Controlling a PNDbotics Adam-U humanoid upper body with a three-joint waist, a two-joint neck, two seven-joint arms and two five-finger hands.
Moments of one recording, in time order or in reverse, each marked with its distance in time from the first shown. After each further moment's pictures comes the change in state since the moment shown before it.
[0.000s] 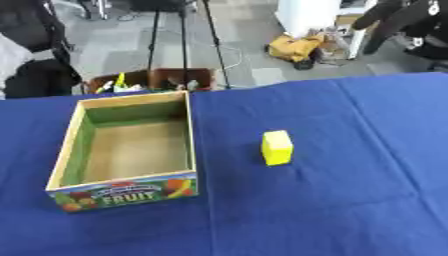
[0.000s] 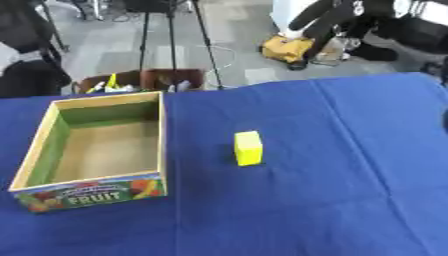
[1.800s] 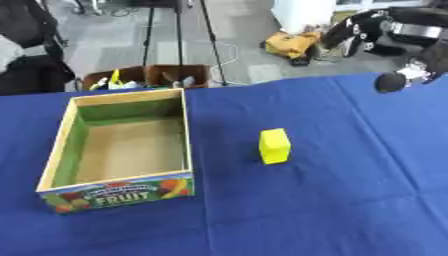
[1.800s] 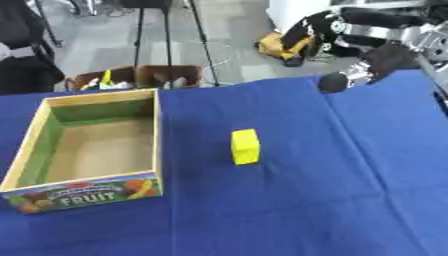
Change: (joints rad) left arm 0.002 -0.001 -0.006 0.000 0.000 -0.006 -0.010; right arm -0.264 0.167 0.104 0.242 0.570 0.060 0.060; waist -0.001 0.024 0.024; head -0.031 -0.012
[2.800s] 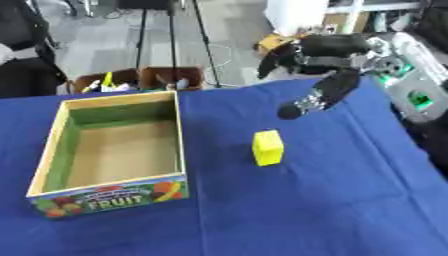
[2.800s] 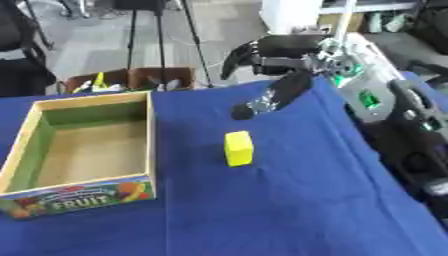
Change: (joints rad) left arm 0.000 0.000 -0.012 0.002 0.004 0.002 -0.015; right arm -0.162 0.270 0.231 0.123 0.786 -0.054 -0.137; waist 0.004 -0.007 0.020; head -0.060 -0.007
